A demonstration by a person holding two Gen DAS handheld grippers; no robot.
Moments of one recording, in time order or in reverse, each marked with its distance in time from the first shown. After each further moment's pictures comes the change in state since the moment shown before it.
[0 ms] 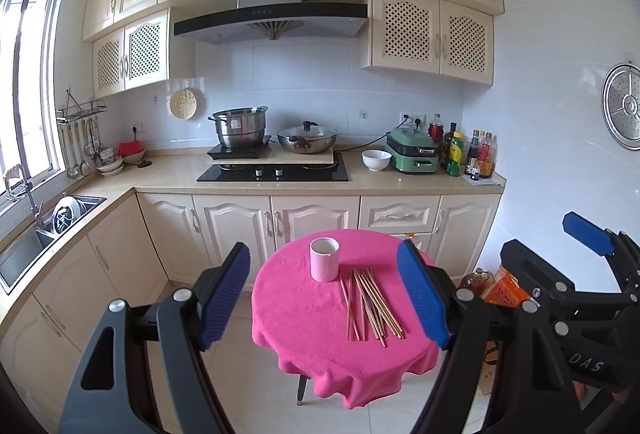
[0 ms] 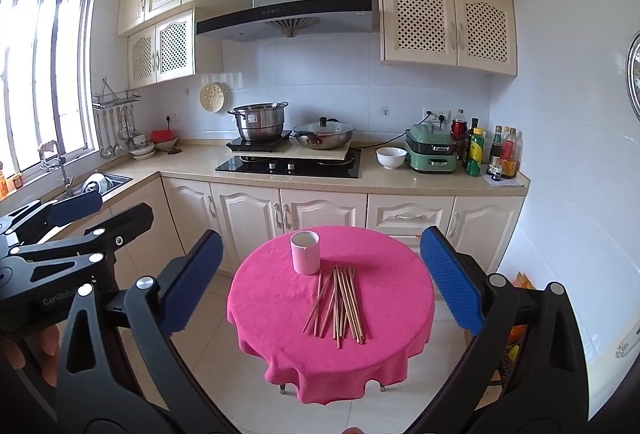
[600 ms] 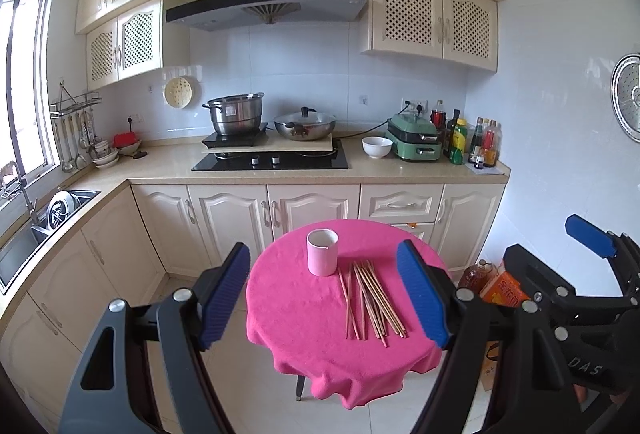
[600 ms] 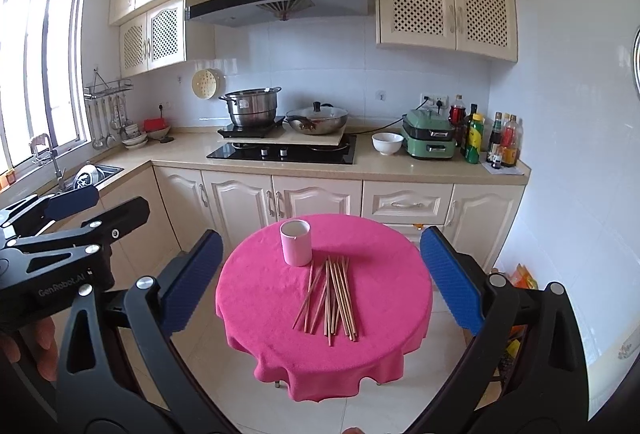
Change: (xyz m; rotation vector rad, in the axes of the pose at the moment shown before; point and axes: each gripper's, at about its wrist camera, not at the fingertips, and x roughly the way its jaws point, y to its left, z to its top) left arm 0.051 -0.010 -0.007 0.011 0.047 0.005; right arm 0.042 -0.020 -0.006 0.006 0.054 -0.008
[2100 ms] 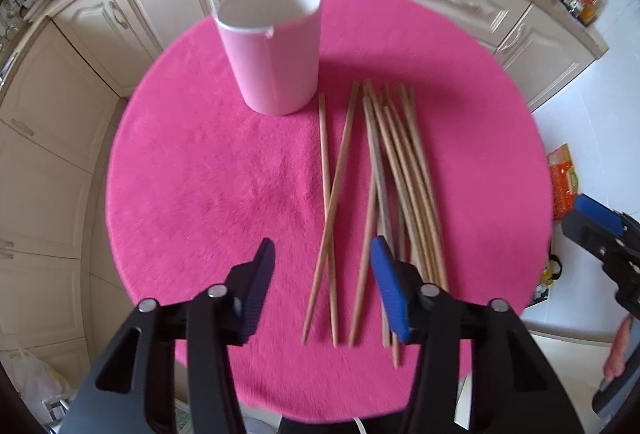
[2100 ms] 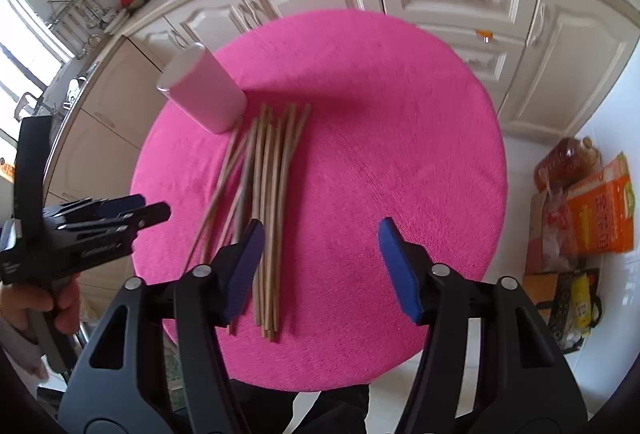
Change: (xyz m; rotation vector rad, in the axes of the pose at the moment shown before) left arm 0.462 -0.047 -0.128 -0.104 0.837 0.004; right arm 0.409 -0.184 -0.127 0.132 0.770 0.265
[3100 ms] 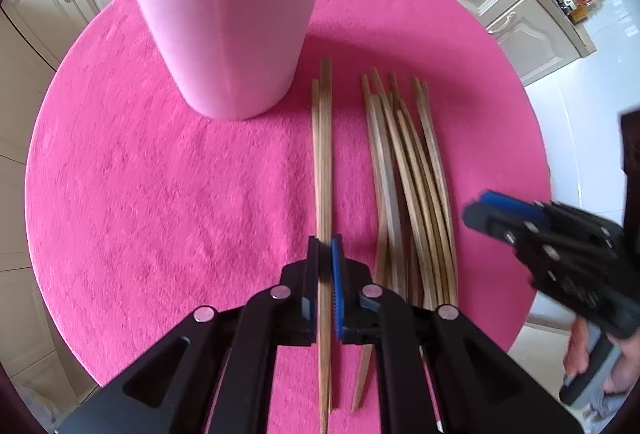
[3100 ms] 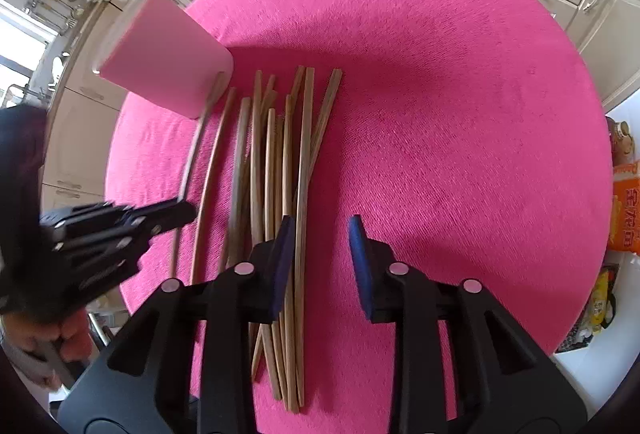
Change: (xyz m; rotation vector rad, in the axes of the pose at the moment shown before) left arm 0.067 0.032 0.029 0.013 0.120 -0.205; right arm 0.116 0.027 0.049 0.007 0.221 0.014
